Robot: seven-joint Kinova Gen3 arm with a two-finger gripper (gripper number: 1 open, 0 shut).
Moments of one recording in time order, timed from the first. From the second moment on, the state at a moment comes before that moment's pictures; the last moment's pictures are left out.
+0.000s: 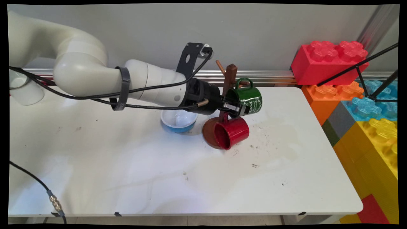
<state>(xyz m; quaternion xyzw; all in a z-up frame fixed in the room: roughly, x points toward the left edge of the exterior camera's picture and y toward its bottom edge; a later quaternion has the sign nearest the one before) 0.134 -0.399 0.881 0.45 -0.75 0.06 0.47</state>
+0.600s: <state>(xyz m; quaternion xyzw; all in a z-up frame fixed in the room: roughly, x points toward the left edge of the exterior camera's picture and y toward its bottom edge) 0.130 -0.391 0.895 0.45 -0.75 0.04 0.48</state>
